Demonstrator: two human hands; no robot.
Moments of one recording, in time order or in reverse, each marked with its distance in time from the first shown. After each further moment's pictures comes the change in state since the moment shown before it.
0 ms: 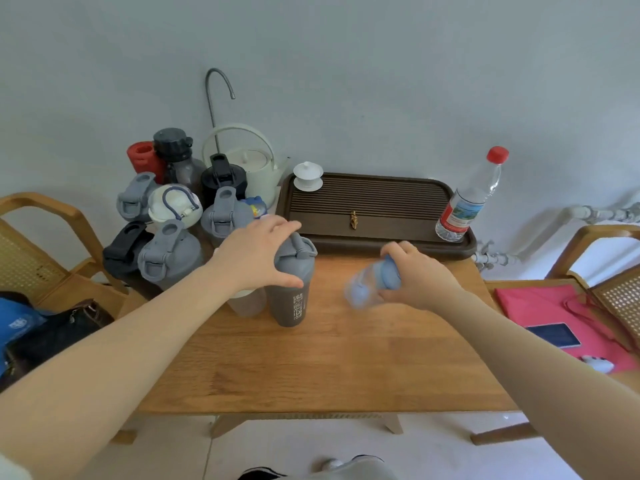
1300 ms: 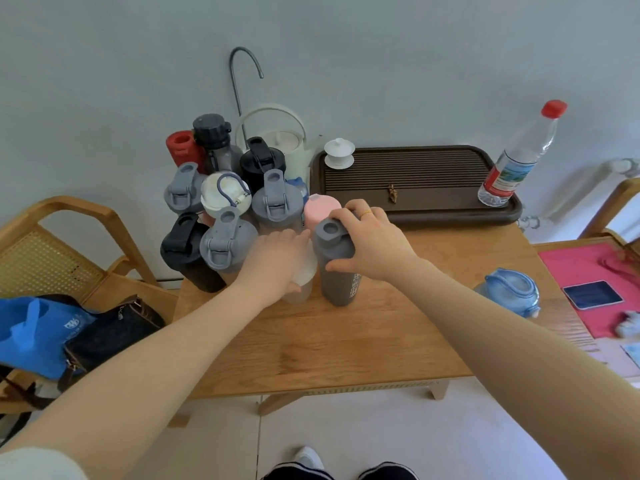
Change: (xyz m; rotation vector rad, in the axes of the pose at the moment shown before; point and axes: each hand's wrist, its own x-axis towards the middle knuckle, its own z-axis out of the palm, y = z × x) left_hand -0.038 -0.074 0.049 0.336 0.046 0.054; right_hand 0.032 -0.148 0.029 0.011 0.174 -0.150
